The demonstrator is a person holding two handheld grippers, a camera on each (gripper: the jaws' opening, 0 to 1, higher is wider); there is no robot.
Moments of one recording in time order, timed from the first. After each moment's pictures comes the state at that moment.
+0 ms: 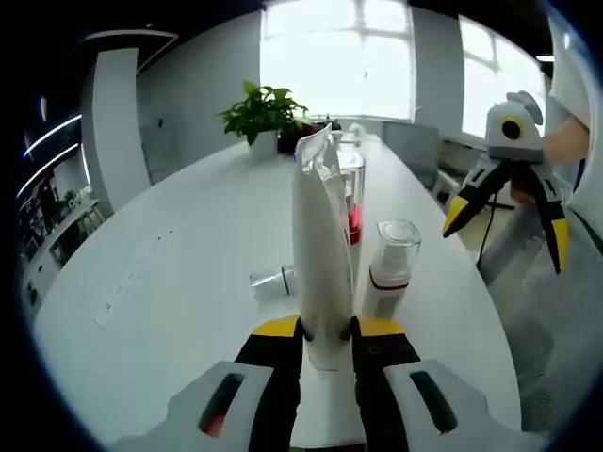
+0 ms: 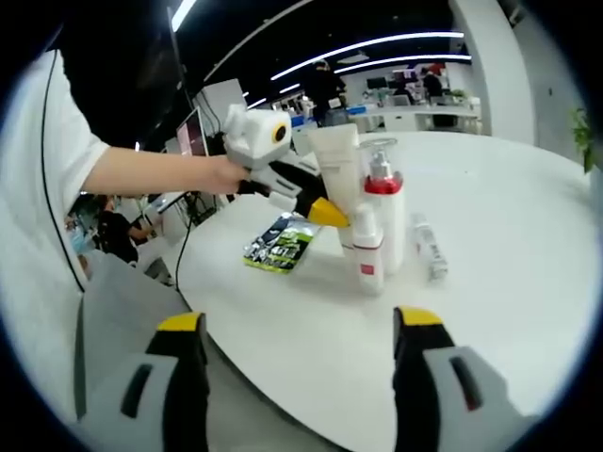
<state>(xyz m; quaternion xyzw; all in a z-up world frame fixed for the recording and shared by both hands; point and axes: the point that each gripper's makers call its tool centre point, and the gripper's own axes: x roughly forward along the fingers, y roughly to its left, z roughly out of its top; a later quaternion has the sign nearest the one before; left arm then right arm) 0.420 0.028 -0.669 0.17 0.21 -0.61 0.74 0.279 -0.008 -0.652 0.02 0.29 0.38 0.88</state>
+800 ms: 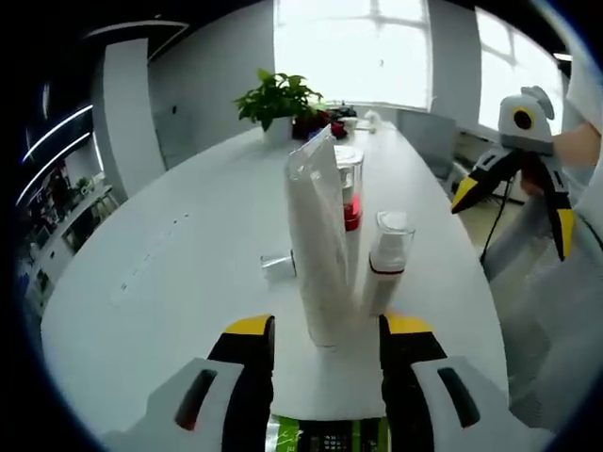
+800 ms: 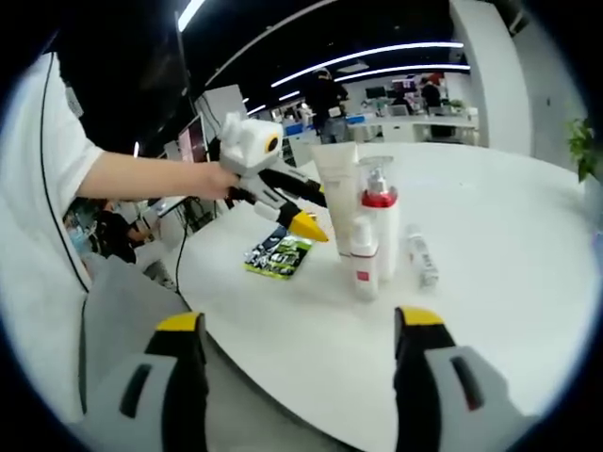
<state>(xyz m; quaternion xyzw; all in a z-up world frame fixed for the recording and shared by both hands) 0.414 0.051 -0.663 0.19 0.24 -0.57 0.76 0.270 -0.016 -0.636 0.01 0.27 0.37 0.89</state>
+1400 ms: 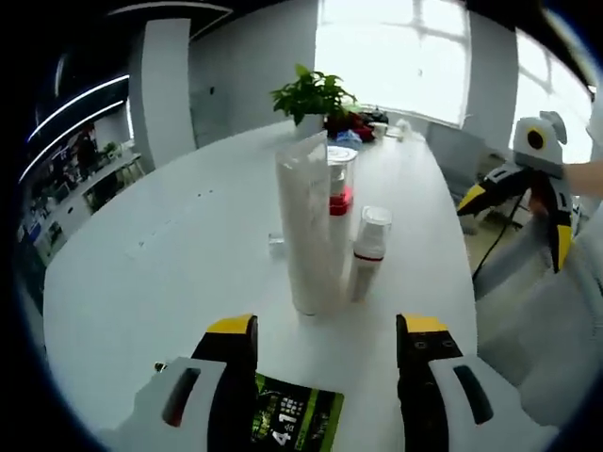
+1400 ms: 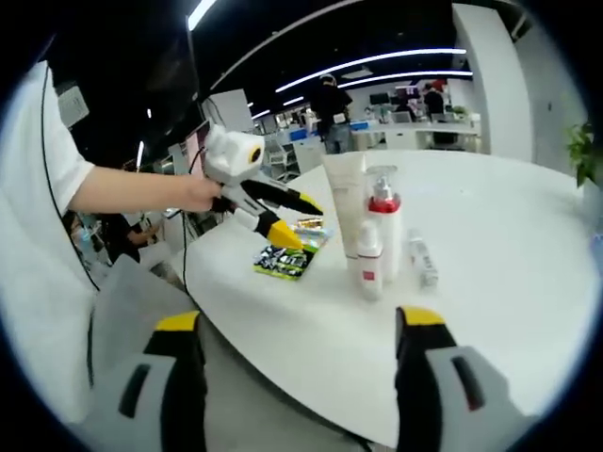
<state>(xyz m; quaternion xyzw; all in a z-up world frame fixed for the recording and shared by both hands) 0.380 0.081 -0.655 0.13 0.28 -0.51 0.80 0.252 -0.018 -0.625 0.01 0.25 0.38 0.89</state>
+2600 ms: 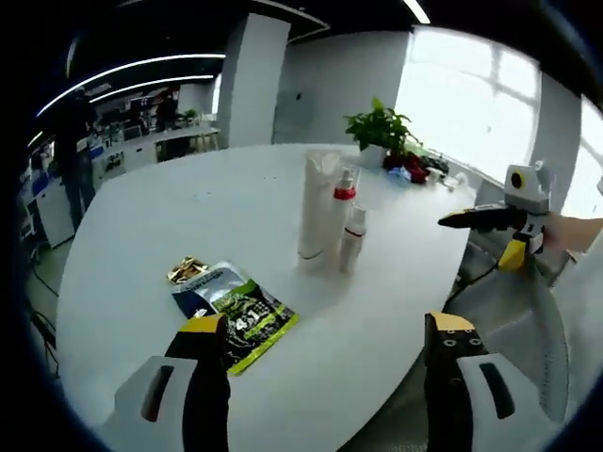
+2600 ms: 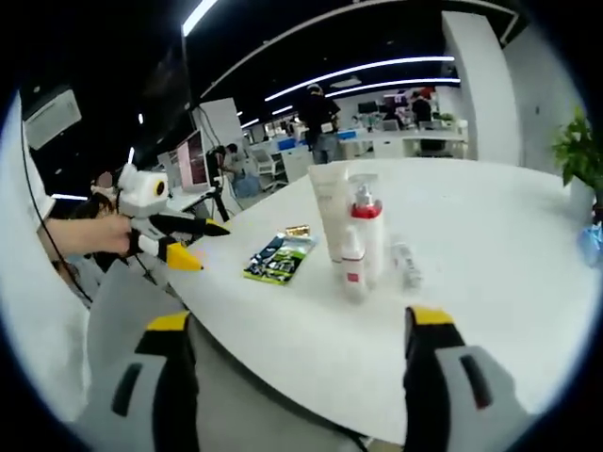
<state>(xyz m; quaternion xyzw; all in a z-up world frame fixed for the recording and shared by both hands) 0.286 0.157 -0.633 0.01 0.28 -0.36 0.89 0.252 -0.035 -0.620 0.02 0.24 0.35 0.91</state>
